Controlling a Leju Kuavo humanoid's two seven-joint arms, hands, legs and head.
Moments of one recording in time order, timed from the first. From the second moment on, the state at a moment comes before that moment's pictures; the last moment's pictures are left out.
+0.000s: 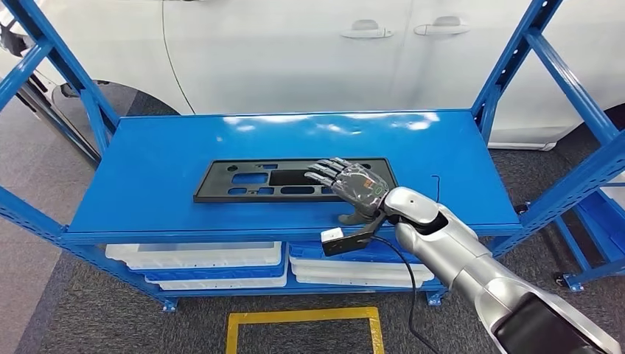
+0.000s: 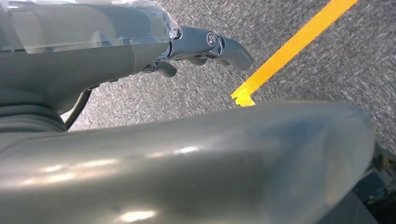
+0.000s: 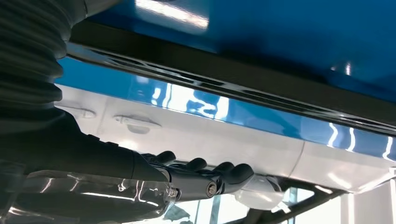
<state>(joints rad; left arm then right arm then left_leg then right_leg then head) -0.15 -0.19 0.89 -0.20 -1.44 0.00 -0.11 -0.83 -0.20 0.88 -0.86 0.86 -0.08 -0.35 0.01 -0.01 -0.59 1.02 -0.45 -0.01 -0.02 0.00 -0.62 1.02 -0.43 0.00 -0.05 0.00</state>
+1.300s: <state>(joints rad) -0.17 -0.20 0.85 -0.20 -1.45 -0.01 -0.12 -0.99 0.03 0.95 -0.49 0.93 -0.07 -0.24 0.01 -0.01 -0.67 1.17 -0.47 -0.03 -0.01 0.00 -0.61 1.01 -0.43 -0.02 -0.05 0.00</state>
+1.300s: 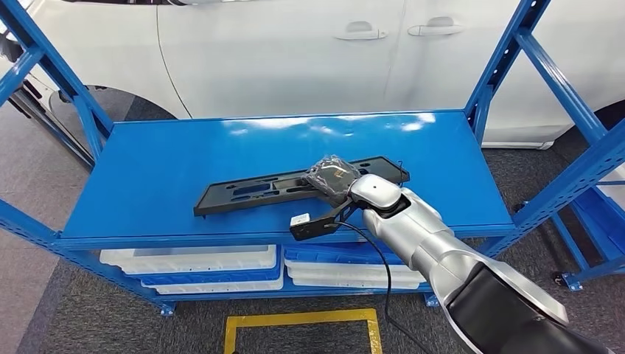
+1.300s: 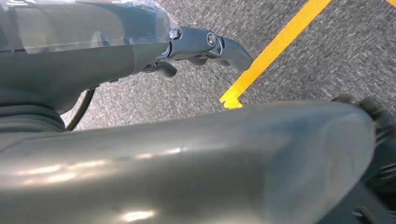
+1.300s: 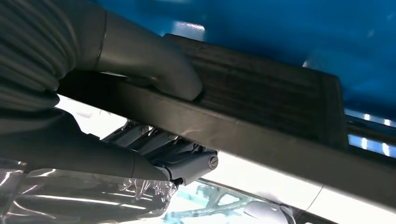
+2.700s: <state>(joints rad) -0.17 -0.19 0.86 -0.20 -1.36 0.08 -0.16 -0.72 -0.09 0.55 -1.62 -0.19 0.23 -0.51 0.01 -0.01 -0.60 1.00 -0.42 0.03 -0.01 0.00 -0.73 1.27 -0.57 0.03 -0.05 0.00</state>
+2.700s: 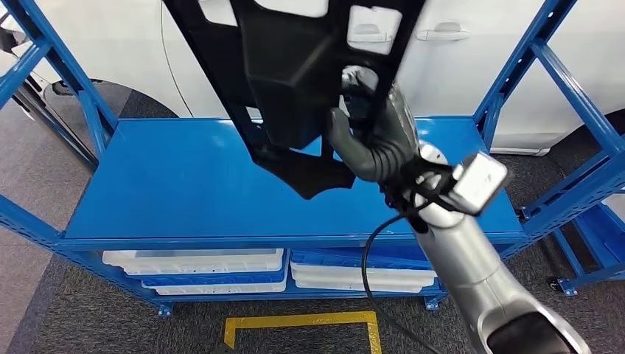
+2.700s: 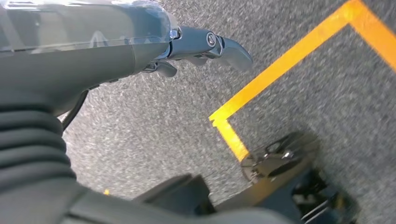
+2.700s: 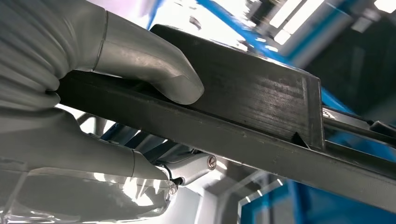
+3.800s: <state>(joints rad) -0.16 -0.19 0.91 -0.20 -1.34 0.23 -0.15 -0.08 -0.03 0.75 -1.79 -0.09 0.21 -0.60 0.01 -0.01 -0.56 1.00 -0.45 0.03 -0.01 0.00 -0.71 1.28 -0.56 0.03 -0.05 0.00</state>
